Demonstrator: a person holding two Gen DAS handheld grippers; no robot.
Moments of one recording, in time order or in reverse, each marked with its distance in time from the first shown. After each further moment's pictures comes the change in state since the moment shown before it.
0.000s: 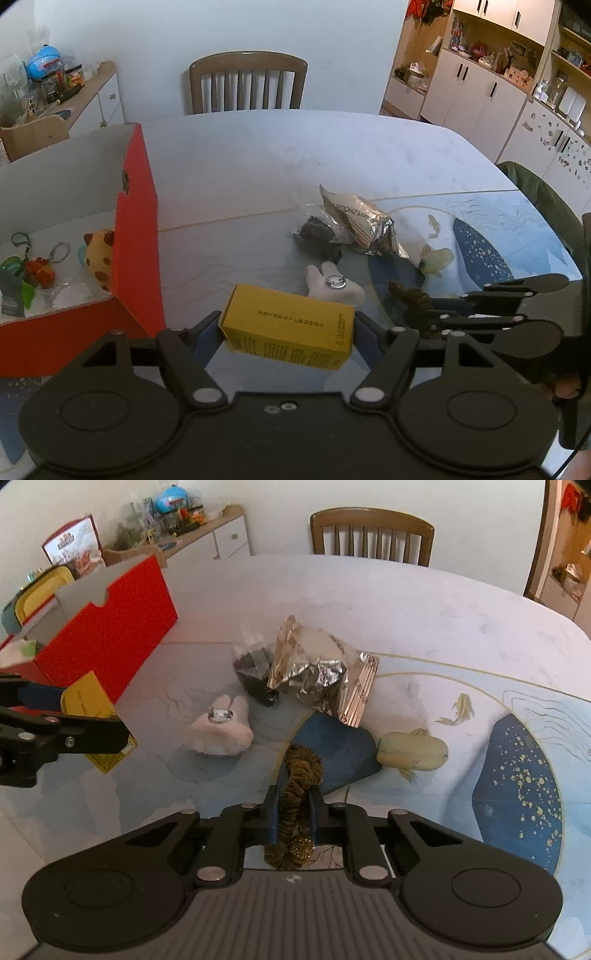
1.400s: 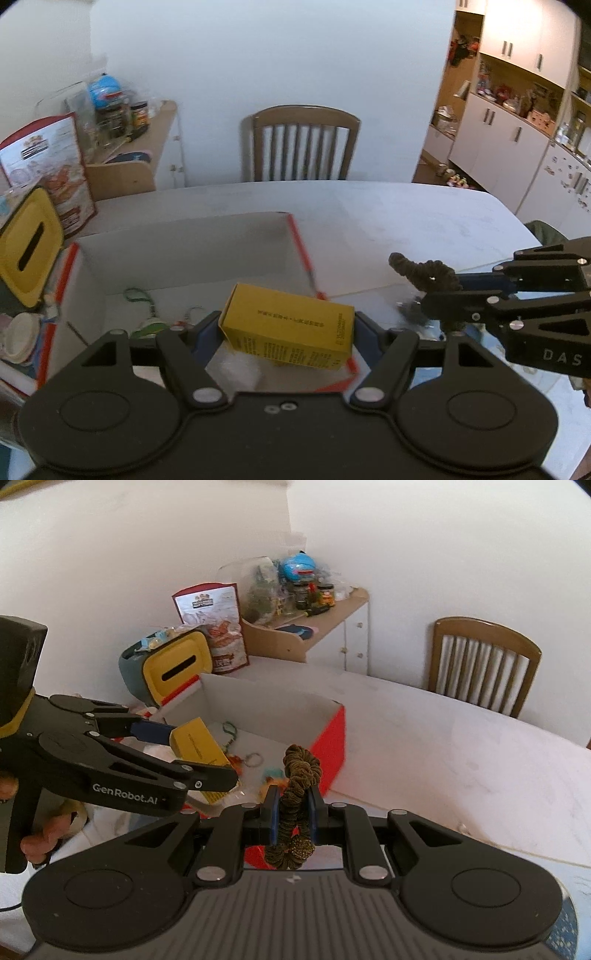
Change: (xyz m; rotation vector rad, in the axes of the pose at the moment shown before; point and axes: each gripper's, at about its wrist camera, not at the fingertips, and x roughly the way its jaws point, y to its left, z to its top) left arm -0.083 0.129 0.047 -0.044 -0.119 0.077; right arm -0.064 0.157 0.125 -0.232 -0.179 0.227
